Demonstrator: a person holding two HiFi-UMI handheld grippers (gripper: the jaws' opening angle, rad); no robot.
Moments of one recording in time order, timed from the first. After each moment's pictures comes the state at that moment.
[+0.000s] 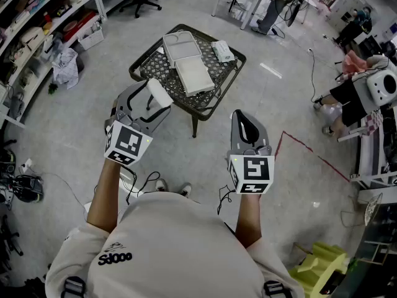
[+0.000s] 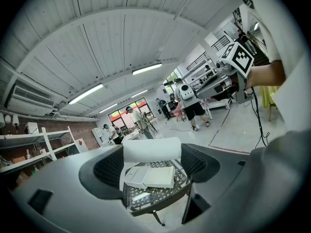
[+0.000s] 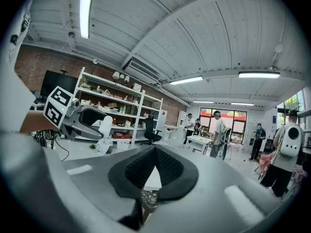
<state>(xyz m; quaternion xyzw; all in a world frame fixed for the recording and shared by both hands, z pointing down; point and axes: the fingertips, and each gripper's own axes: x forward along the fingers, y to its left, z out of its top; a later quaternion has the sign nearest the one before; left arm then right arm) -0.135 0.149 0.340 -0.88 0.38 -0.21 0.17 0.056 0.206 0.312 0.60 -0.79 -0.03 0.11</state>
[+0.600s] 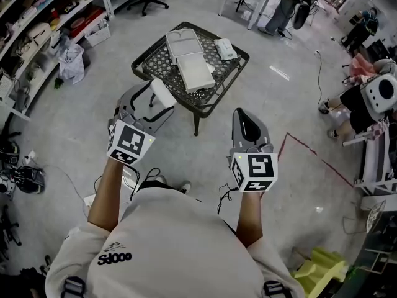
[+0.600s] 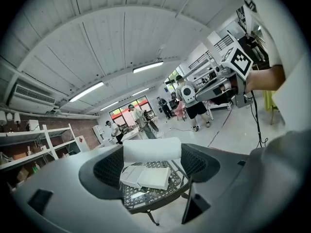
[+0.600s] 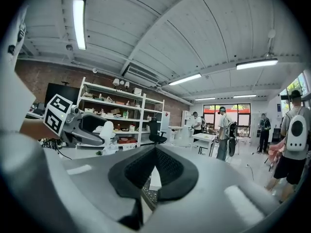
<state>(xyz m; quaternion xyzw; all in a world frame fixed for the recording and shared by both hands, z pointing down) -0.095 0.168 0.347 -0.88 0.39 -0.21 0.16 0.092 0.214 0.320 0.58 -0.81 -0.01 0.08</state>
